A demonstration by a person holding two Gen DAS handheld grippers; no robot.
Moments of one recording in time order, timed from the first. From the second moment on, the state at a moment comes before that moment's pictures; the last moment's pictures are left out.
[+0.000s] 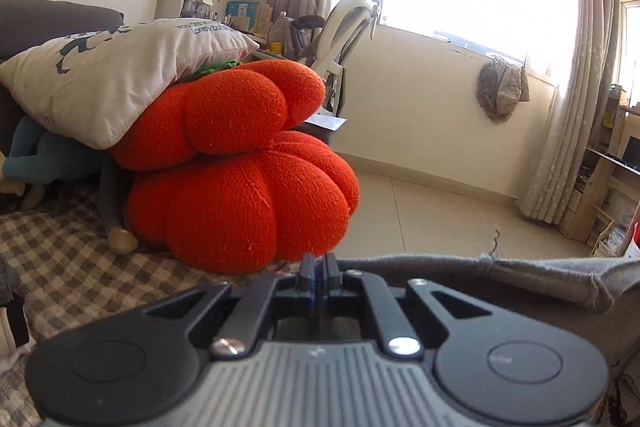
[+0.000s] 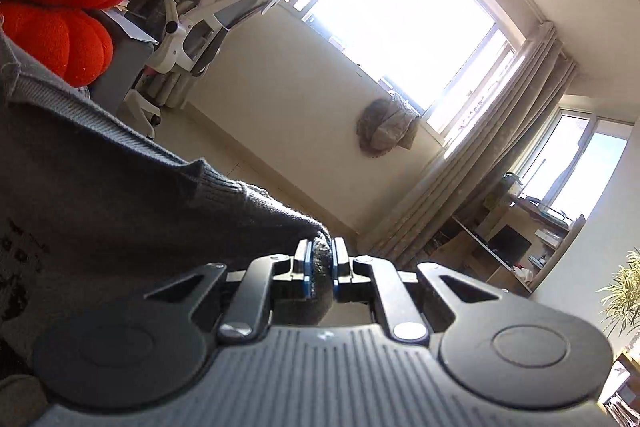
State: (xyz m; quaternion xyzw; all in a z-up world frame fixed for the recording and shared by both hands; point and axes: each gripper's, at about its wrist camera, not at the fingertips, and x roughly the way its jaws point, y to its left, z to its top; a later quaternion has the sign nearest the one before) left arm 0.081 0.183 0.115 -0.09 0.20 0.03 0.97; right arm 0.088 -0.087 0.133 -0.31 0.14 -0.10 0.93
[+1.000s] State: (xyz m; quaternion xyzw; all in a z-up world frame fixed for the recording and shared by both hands) left arm -0.077 0.093 0.034 -0.16 0.42 -0.15 0.88; right arm -0.018 -0.055 0.094 -0.06 0.41 0.25 0.87
